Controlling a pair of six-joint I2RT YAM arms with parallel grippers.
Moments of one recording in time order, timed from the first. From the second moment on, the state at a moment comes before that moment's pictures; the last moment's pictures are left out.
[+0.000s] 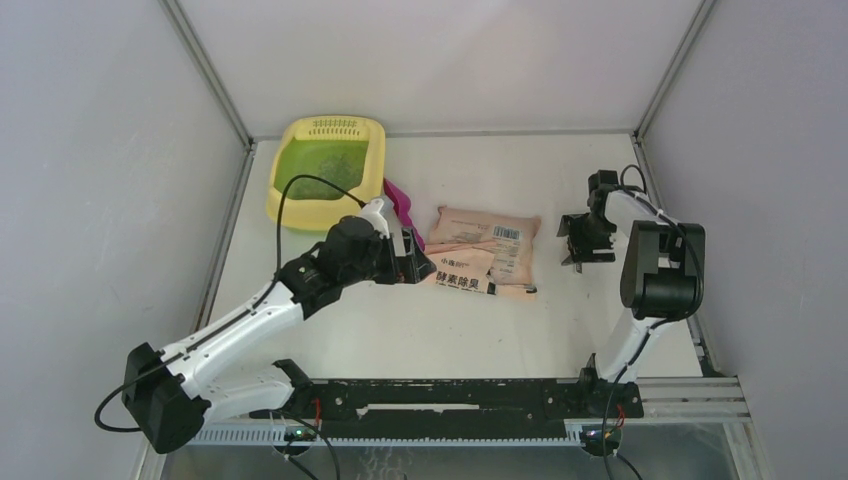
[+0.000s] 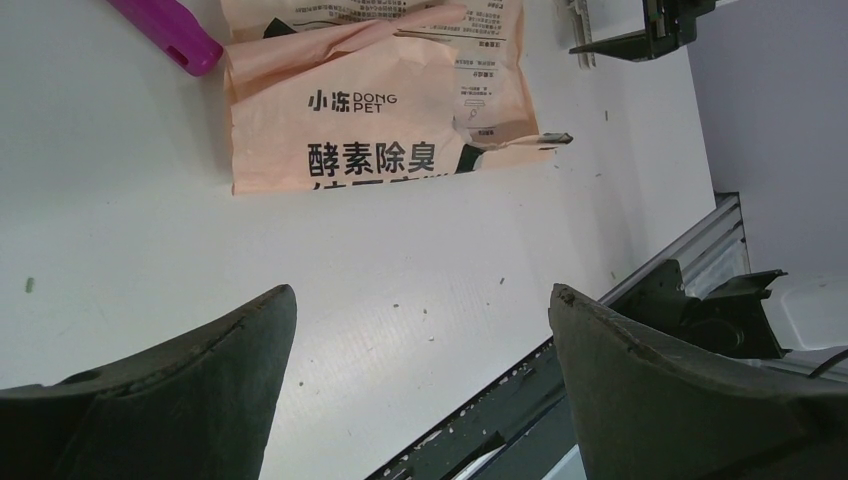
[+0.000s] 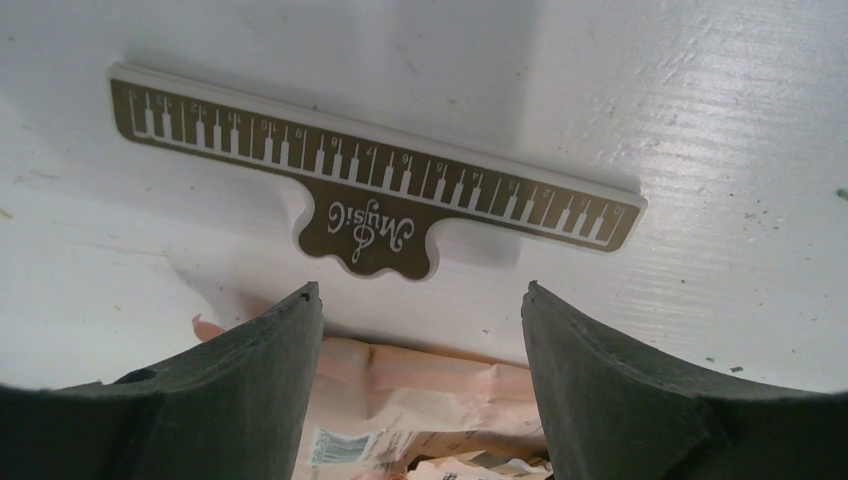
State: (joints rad) left arm -0.74 1.07 0.85 -0.34 0.07 -0.66; right arm -0.10 1.81 1.19 -0.82 -0.03 1.43
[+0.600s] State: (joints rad) left arm -0.74 1.12 0.85 -0.32 0.09 -0.65; right arm -0.15 1.88 1.25 -0.84 0.02 1.45
